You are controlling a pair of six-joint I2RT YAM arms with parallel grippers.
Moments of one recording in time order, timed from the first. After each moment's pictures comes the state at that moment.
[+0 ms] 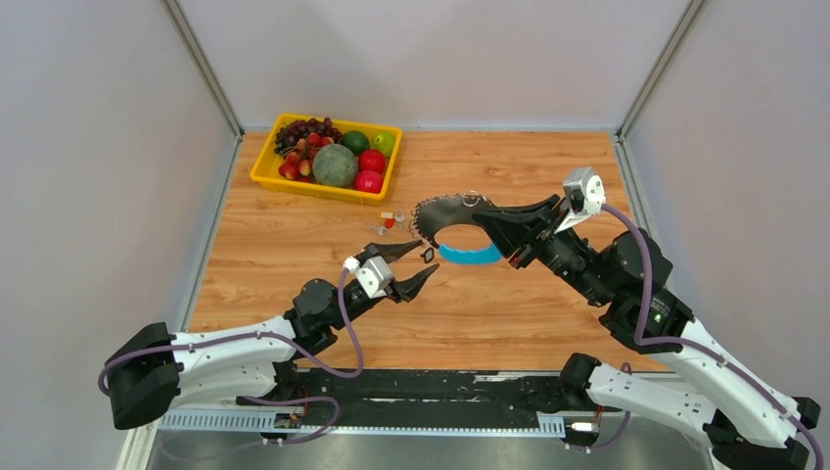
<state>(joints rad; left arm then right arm) -1.07 0.98 0.36 0.94 -0.04 0.17 0.94 0.72 1.06 -0.11 0.05 0.24</state>
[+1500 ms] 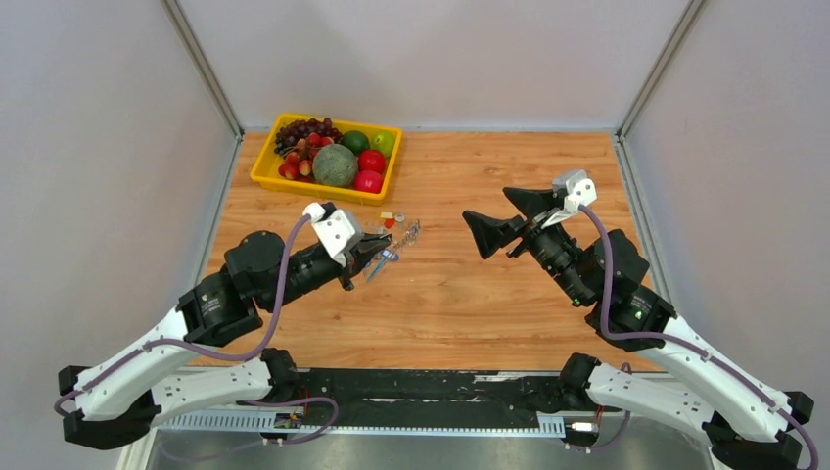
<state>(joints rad) -1.07 0.74 1.06 -0.36 -0.11 0.10 0.94 0.73 0.98 -0.07 0.28 0.14</state>
